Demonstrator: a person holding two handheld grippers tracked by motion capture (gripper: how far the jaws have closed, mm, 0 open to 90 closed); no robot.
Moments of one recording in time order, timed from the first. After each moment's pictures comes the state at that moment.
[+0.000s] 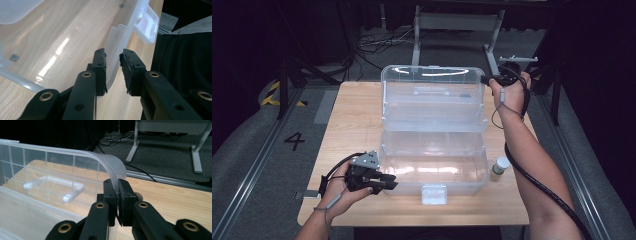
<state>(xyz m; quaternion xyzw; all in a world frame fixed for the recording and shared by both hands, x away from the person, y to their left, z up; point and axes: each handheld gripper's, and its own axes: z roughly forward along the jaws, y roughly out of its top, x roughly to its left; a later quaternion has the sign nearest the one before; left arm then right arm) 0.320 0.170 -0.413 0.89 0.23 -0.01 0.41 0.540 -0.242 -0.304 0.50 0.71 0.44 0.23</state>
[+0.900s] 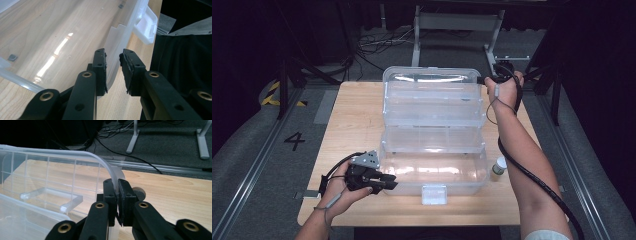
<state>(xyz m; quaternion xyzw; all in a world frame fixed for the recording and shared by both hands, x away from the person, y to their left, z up) 0.321 0.171 -0.413 0.88 0.22 -0.02 0.41 0.573 -0.241 -0.325 0.53 0.70 0.43 0.20</state>
